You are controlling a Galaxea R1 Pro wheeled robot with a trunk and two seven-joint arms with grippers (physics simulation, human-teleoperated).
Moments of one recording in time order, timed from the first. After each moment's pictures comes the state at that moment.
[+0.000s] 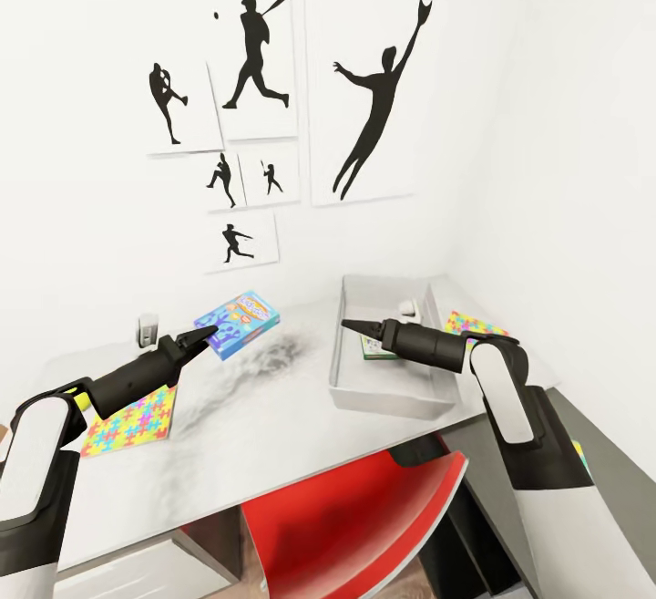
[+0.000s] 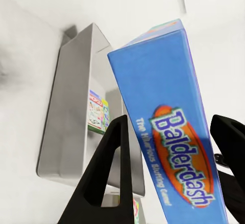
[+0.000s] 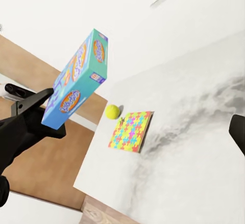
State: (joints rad) left arm -0.47 0.14 0.28 -1.60 1.27 1.03 0.02; right arm -0.69 -0.05 0.07 -1.46 -0.76 1.05 0.44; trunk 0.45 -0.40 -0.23
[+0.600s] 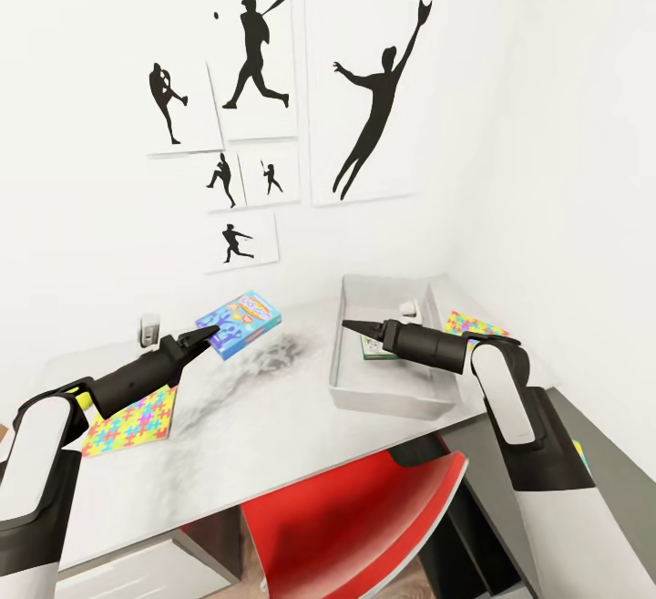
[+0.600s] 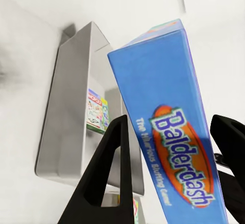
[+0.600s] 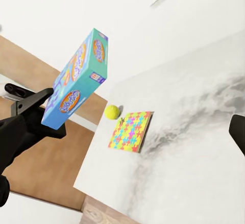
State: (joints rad) left arm -0.47 0.14 0.28 -1.60 1.27 1.03 0.02; right arm -0.69 -0.05 0.07 -1.46 -0.76 1.05 0.45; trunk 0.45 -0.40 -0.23
